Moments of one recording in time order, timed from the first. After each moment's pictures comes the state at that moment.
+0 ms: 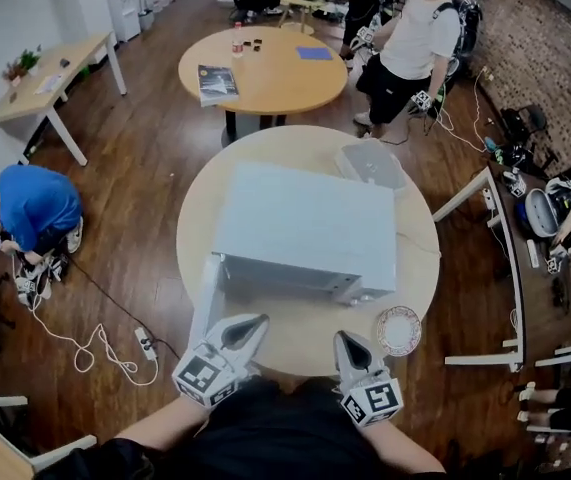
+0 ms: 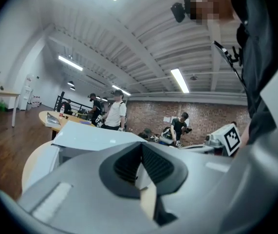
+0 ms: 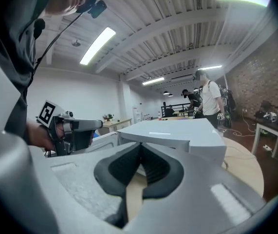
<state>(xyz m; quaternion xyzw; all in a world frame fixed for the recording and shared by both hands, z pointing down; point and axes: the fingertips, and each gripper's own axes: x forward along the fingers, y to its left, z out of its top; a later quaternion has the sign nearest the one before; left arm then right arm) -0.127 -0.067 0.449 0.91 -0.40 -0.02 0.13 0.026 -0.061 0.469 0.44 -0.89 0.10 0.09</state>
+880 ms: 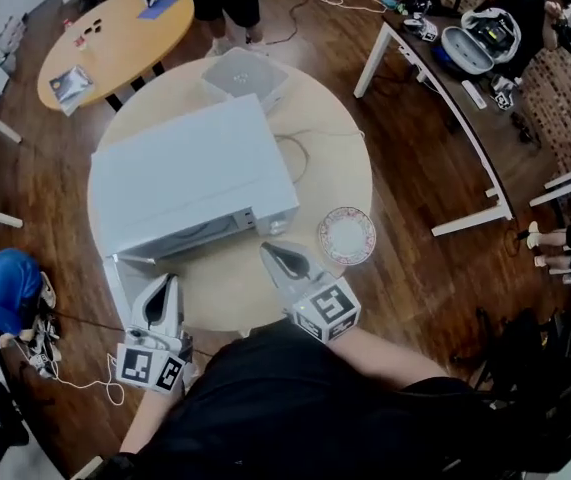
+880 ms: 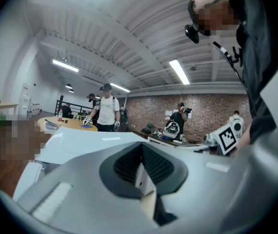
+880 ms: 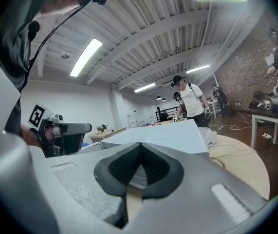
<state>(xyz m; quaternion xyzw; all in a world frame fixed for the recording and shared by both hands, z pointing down) -0.111 -0.101 0.430 0.90 -0.42 0.02 0.12 0.054 -0.115 0.466 0.46 -0.88 0.13 0.02</state>
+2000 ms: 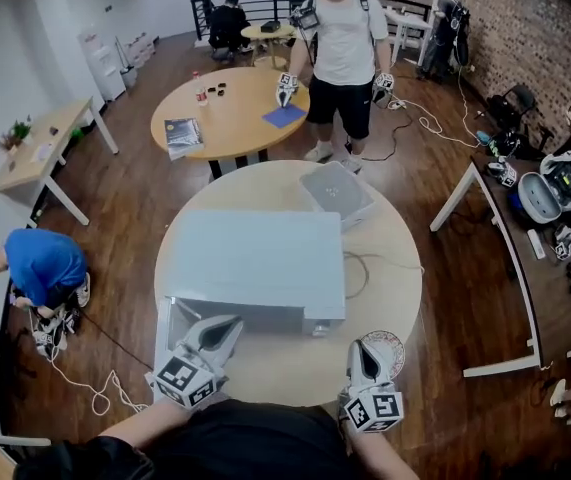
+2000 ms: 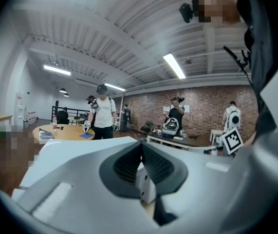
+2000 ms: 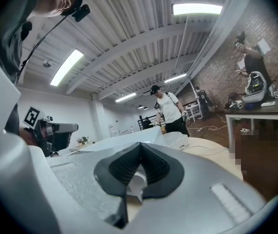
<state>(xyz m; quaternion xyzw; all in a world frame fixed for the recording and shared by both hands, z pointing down) -0.073 -0.143 0.425 0.91 -0.41 0.06 0.07 0.168 -0.122 0.492 0.57 -0.81 0.15 -0.04</state>
